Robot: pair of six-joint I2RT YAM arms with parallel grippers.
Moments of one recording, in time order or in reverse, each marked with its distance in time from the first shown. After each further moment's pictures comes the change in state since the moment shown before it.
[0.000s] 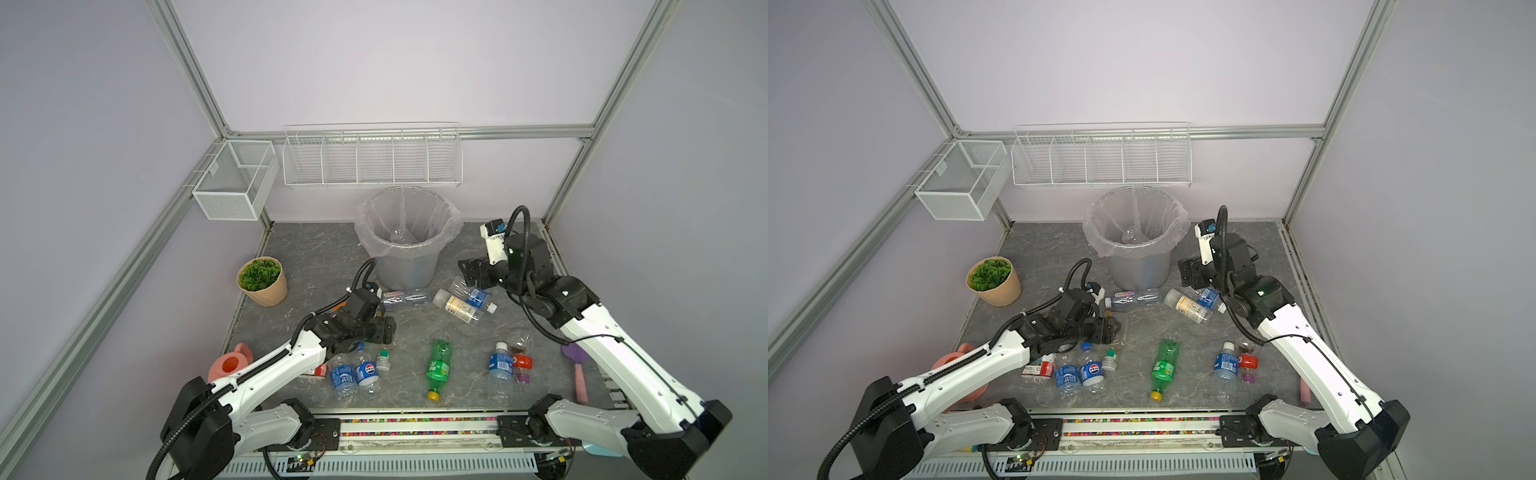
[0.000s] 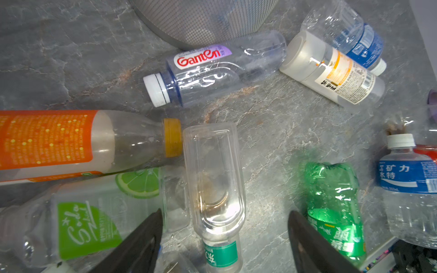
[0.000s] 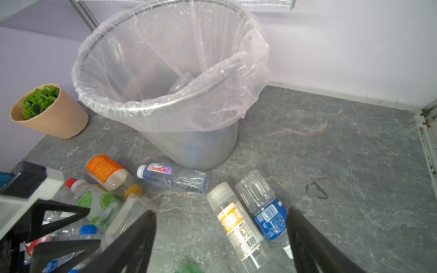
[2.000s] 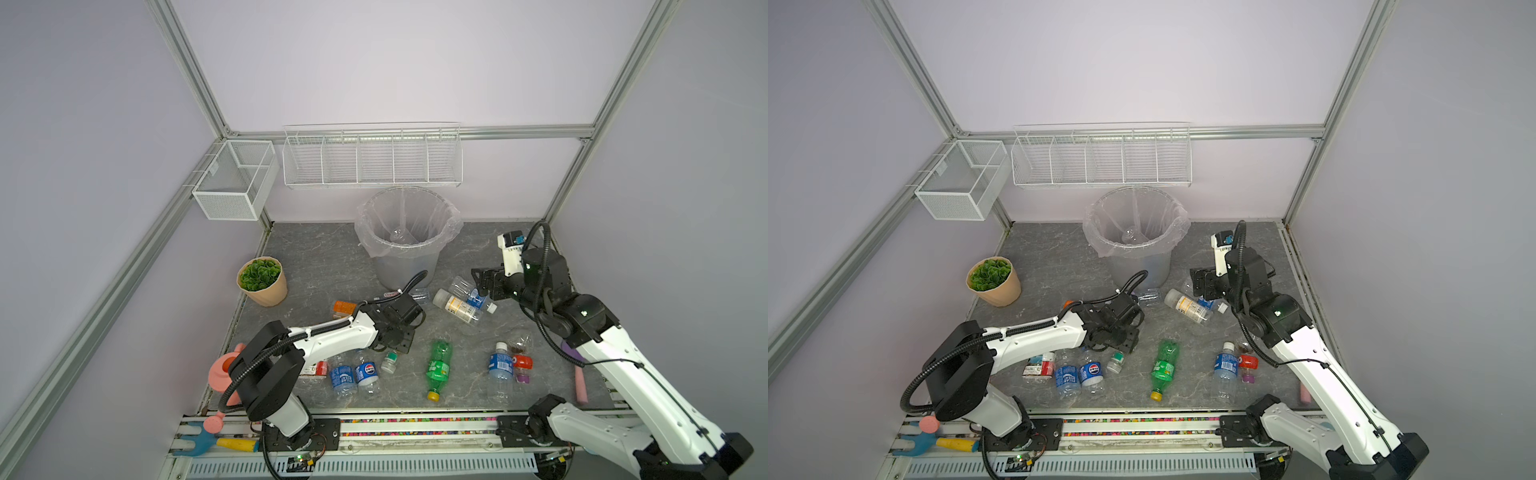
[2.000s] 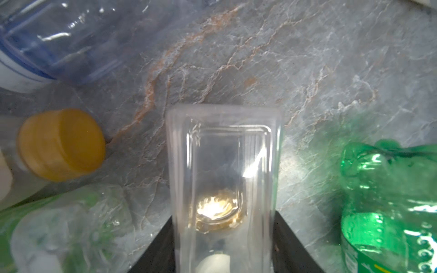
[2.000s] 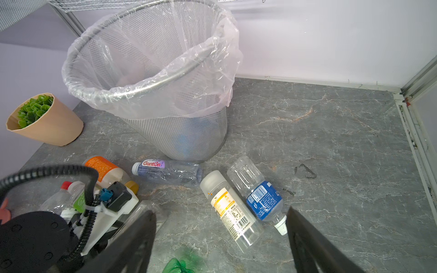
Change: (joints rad) left arm -0.185 0.401 0.214 -0.096 -0.086 0.021; right arm -0.029 -0.144 -0.100 -0.016 0.023 0.044
